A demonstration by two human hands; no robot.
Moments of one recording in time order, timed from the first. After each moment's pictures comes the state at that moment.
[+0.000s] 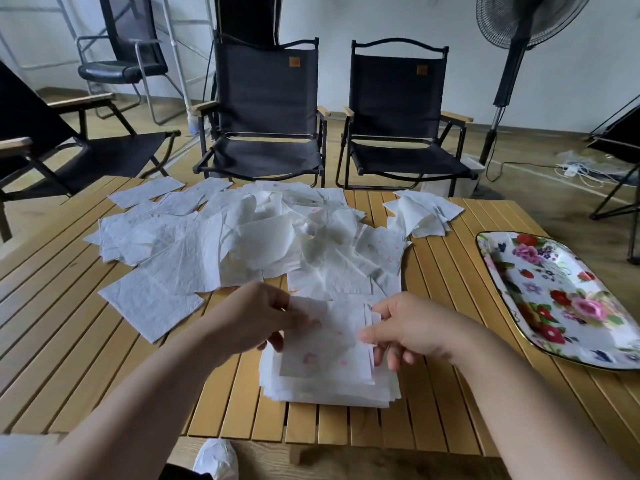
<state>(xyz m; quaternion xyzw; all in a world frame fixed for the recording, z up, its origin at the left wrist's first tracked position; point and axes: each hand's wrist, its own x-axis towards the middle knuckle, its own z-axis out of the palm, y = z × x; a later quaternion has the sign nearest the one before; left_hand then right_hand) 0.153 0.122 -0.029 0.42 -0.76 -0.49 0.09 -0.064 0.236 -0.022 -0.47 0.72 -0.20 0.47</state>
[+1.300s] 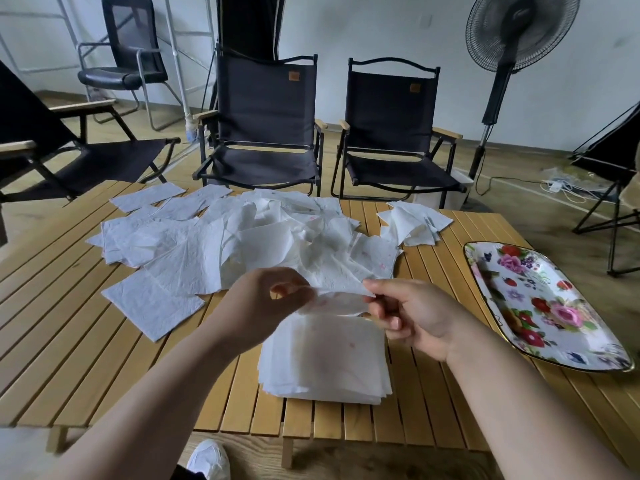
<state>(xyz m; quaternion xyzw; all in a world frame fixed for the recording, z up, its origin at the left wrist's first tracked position) 0.158 0.123 -0.027 0.31 -0.84 -0.37 0.26 -0.056 0.242 -0.002 -0.27 0.62 -0.48 0.56</state>
